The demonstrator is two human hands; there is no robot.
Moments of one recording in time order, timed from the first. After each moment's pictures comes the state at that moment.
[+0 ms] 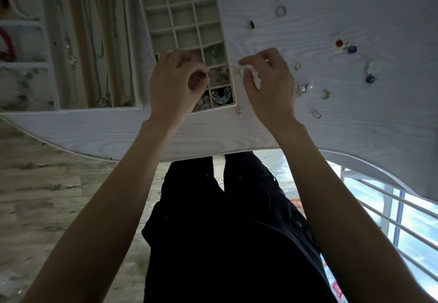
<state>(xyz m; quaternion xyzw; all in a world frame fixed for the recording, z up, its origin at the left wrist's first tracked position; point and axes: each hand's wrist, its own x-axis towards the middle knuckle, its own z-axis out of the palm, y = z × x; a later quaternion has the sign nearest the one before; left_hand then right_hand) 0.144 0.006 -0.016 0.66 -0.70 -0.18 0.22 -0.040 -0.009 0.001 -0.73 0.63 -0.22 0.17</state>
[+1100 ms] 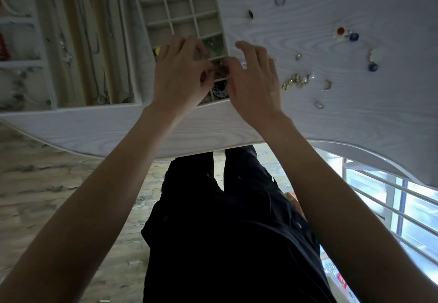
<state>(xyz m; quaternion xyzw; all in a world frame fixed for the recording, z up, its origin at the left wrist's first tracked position) 0.140 -0.005 -0.016 0.59 -0.79 -0.11 0.13 -0.021 0.000 -0.015 -0.82 0.57 -0.08 0.04</state>
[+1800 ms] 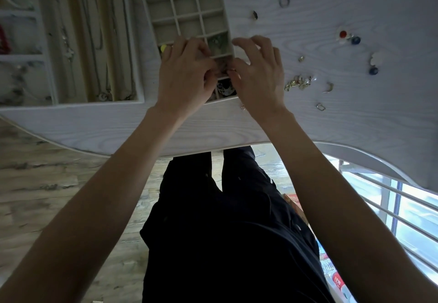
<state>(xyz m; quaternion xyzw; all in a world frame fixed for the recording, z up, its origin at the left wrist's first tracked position) 0.139 0.000 -0.018 0.61 -0.77 -0.10 0.17 -0.021 -0.014 -0.014 -0.84 0.52 -0.16 -0.01</state>
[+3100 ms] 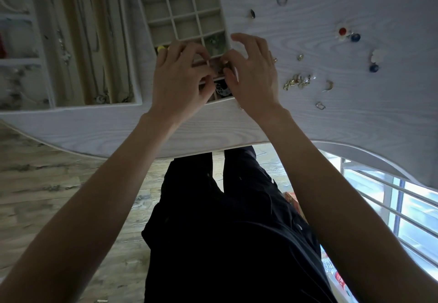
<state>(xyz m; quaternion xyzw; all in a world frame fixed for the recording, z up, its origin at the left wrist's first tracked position) 0.143 0.005 -0.017 0.59 -0.78 -0.09 0.17 -0.017 -0.013 -0.015 -0.80 0.57 -0.16 0.13</state>
